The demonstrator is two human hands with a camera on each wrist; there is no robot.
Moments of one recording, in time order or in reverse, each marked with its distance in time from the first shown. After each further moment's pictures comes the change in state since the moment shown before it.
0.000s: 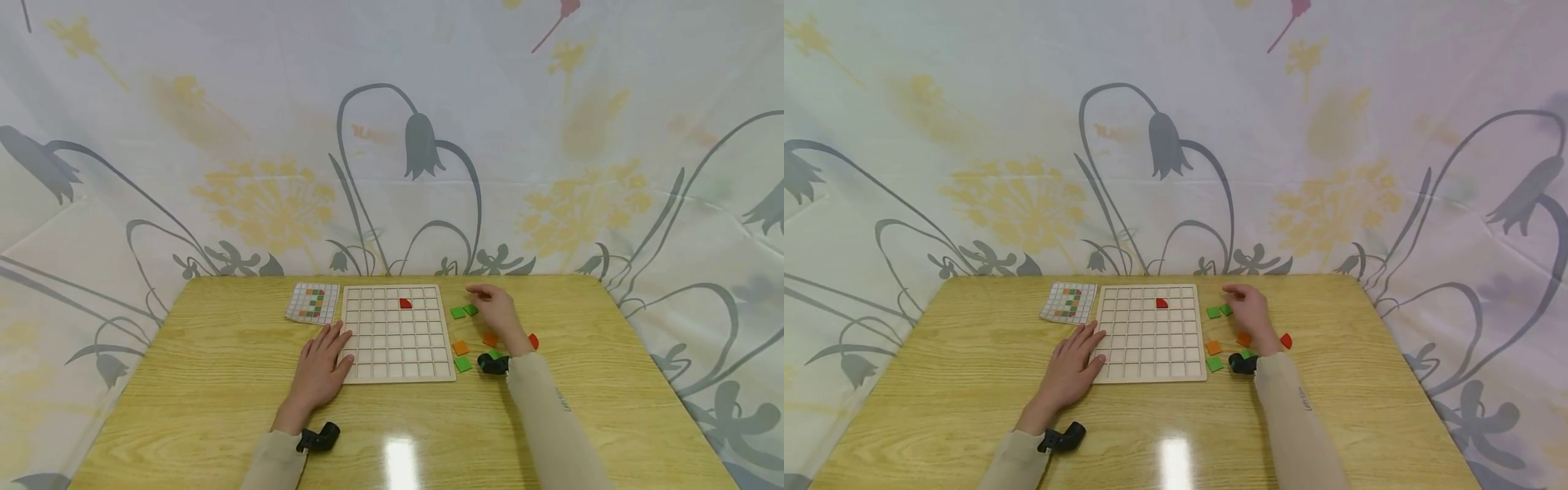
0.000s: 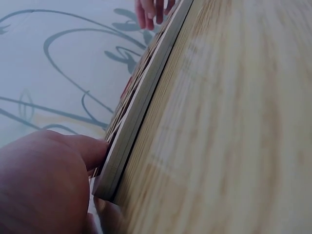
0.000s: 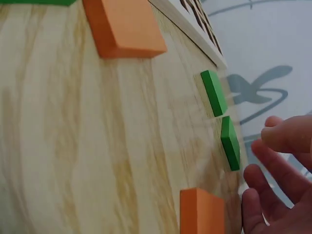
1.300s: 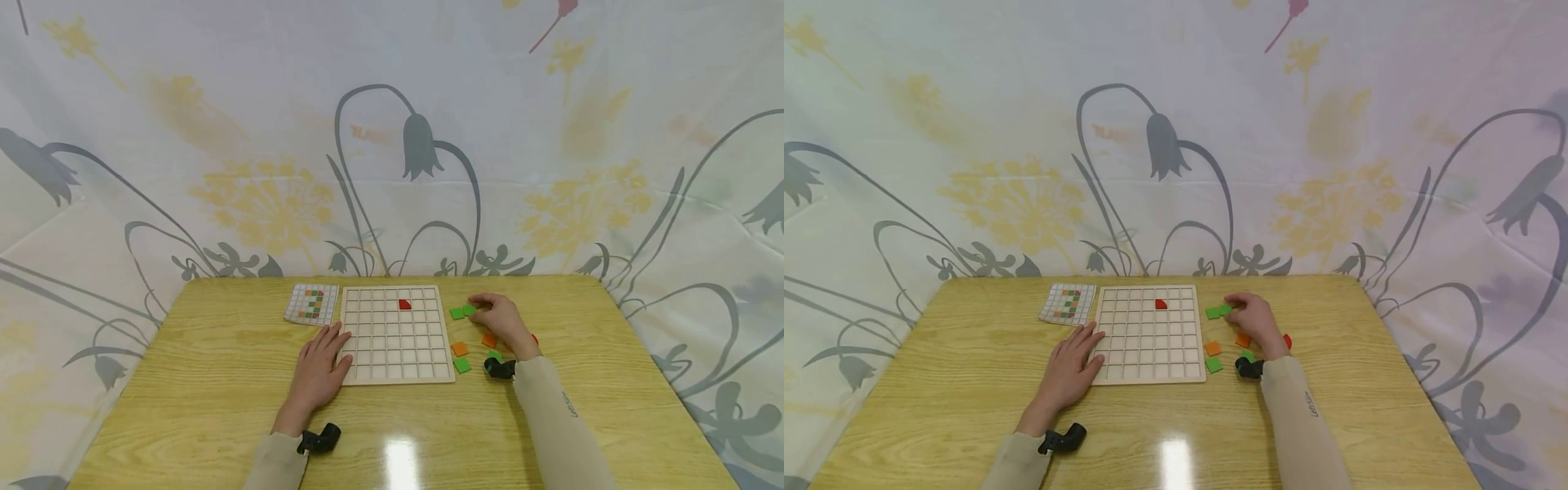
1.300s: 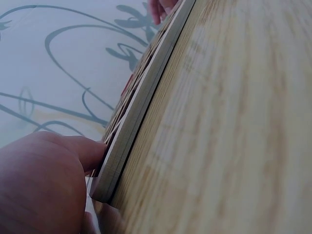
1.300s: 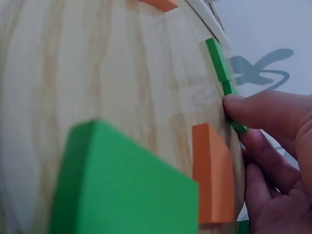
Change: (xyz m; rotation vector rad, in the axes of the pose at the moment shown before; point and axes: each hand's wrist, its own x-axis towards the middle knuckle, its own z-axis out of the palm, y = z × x) left_hand 0.002 -0.002 0.003 0.016 0.030 -0.009; right_hand -0.007 0.013 -0.011 -0.057 -0.136 -0.003
